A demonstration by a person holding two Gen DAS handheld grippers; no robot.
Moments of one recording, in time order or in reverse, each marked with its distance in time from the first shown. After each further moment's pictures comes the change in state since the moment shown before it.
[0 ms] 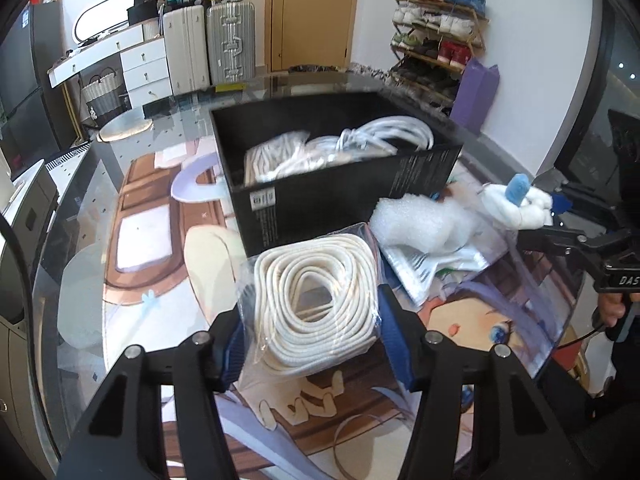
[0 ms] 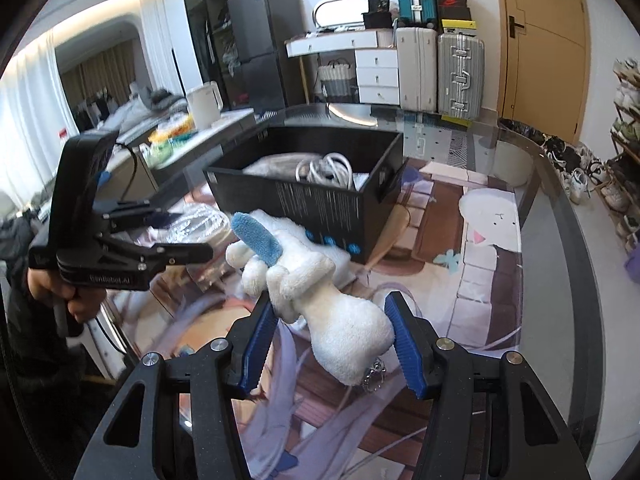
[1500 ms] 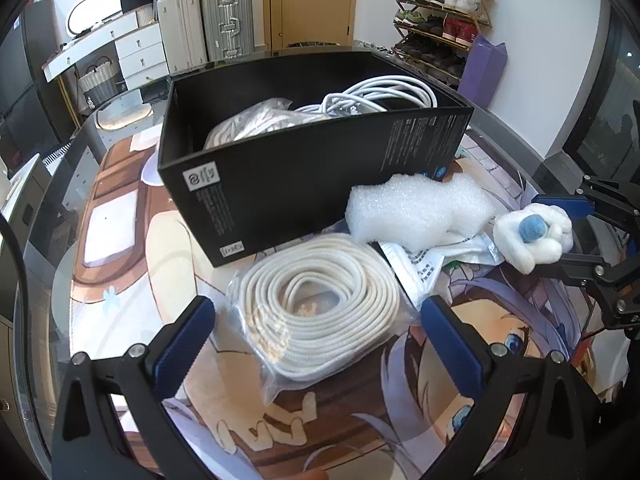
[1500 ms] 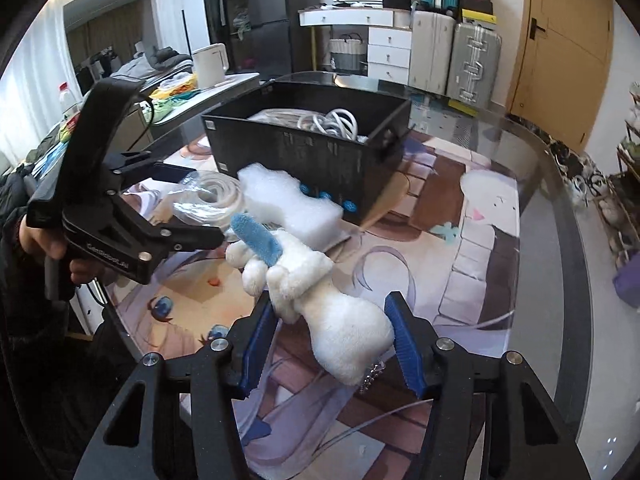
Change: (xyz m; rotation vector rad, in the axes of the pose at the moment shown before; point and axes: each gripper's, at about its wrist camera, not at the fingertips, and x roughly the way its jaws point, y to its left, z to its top) left arm 0.041 -0.018 -0.002 0.013 0.097 0.032; right arm 0.013 0.001 -0.017 -0.120 0.138 -0.049
